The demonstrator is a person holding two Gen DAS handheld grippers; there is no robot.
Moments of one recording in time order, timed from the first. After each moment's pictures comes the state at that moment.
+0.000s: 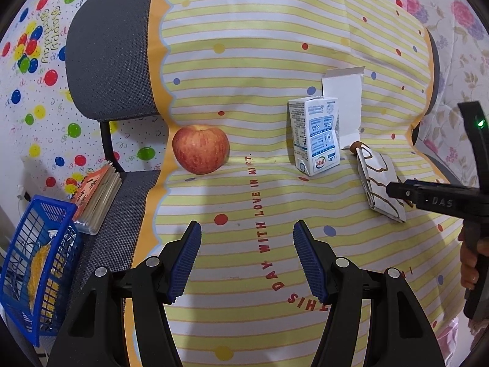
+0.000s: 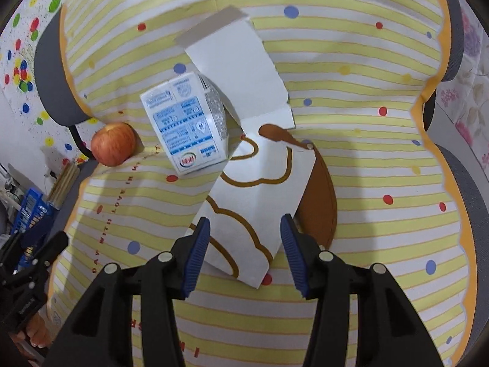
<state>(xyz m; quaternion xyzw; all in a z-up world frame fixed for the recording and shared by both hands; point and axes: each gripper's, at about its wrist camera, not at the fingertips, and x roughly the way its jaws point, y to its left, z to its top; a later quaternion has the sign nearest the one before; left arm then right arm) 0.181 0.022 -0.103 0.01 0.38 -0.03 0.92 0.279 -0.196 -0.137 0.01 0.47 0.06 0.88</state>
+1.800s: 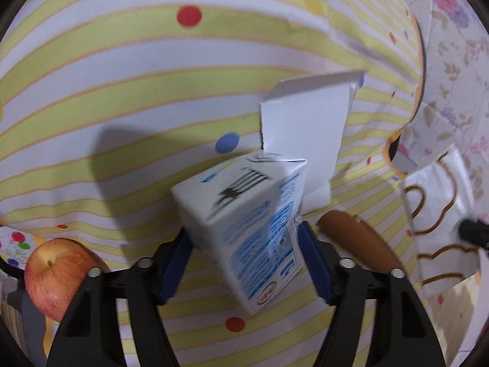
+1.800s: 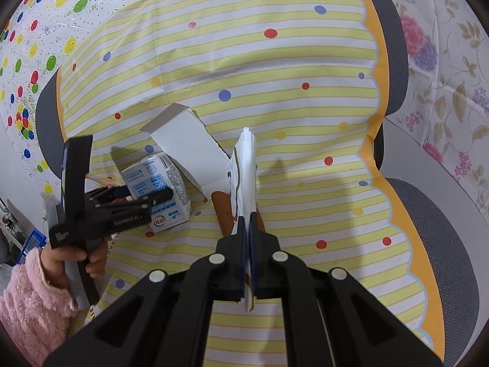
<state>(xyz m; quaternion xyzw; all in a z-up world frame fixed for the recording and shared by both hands) 0.350 -0.057 -0.122 0.02 0.38 -0.20 0.91 0.259 -0.259 -0.089 0.05 0.36 0.05 0.93</state>
